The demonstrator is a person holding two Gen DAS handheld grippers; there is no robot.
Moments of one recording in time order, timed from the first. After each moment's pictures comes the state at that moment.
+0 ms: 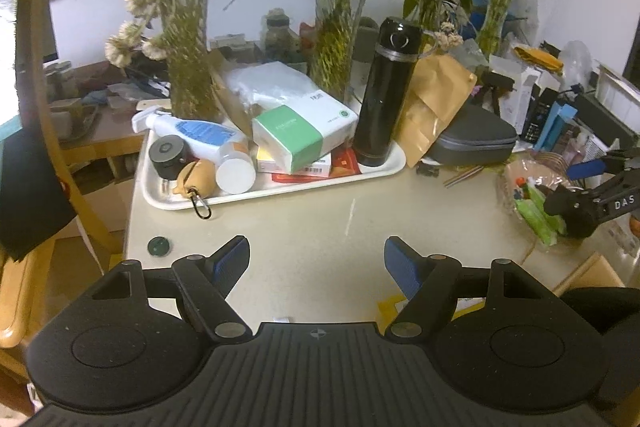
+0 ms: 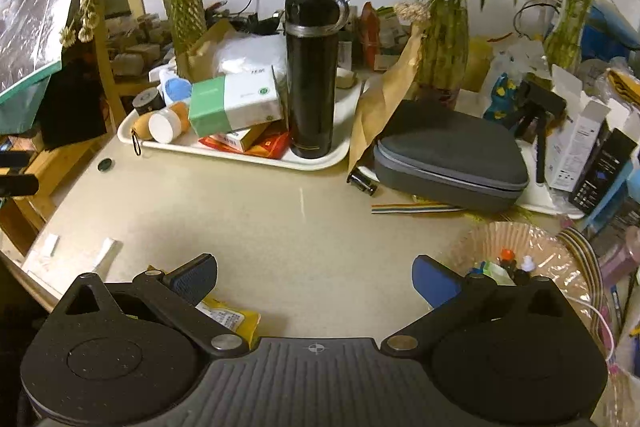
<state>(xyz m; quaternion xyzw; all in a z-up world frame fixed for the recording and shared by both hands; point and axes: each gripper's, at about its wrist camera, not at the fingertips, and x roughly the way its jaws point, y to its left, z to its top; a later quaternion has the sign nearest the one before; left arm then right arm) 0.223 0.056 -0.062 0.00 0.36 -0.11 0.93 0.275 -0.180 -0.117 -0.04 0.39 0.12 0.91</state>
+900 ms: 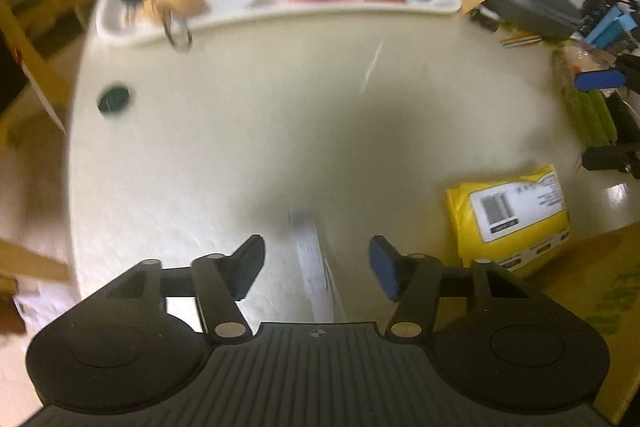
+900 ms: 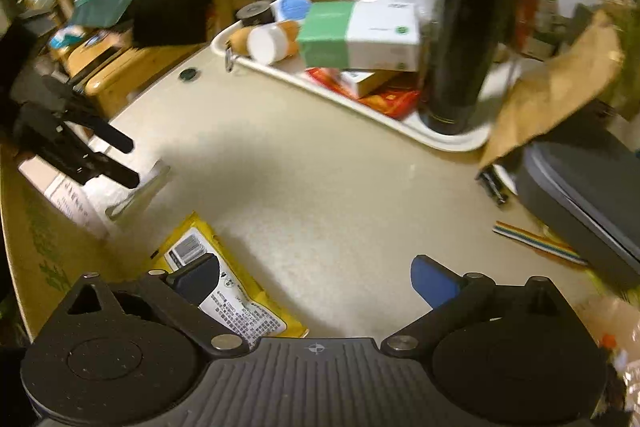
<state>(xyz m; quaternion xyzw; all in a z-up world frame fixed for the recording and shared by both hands) 0.292 0.075 -0.171 -0.02 0.59 -0.11 0.80 0.340 -0.135 -0.175 -0.13 0.45 0.32 0.82</state>
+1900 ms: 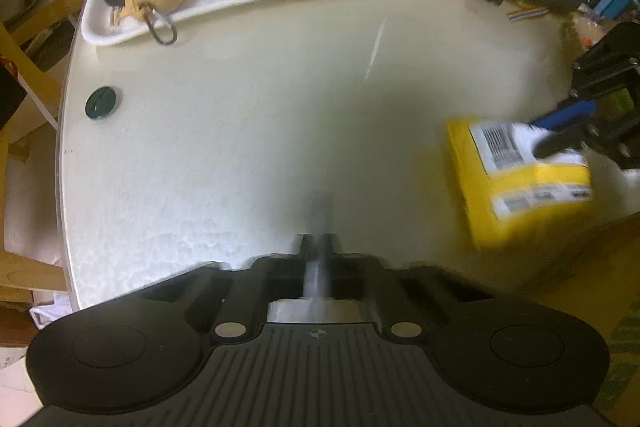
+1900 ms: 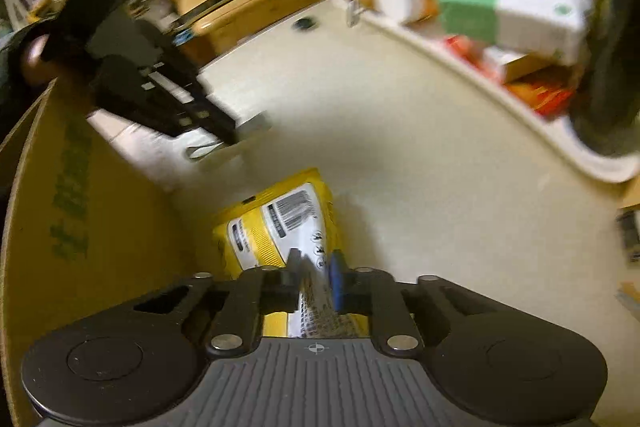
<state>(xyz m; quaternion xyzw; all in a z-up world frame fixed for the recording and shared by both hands) 0.290 0.059 -0.177 0.02 0.59 -0.11 0.80 0.364 -0.103 -0.208 -0.15 0.46 0.48 0.73</state>
